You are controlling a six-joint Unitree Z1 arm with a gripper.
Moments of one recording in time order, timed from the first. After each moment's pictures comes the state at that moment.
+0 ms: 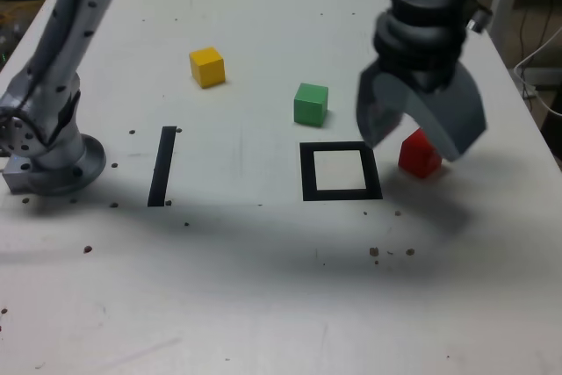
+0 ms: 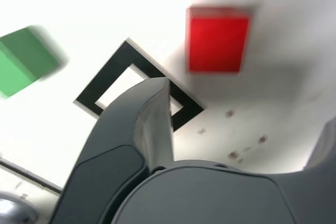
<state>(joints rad) -0.09 2.22 -1.92 1.32 0.06 0.63</state>
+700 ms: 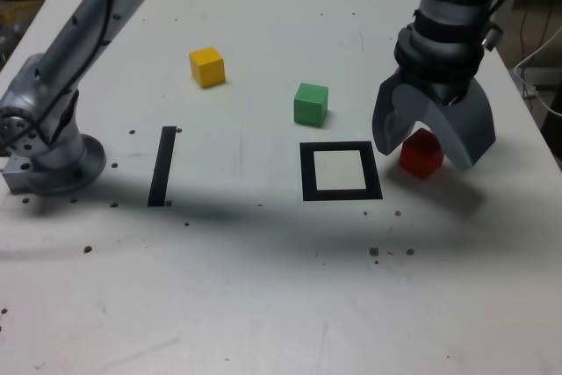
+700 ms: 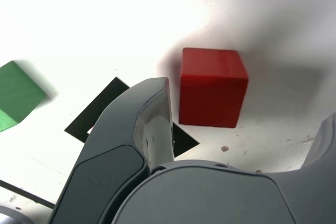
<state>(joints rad) -0.04 2.34 -2.05 1.37 0.04 0.66</state>
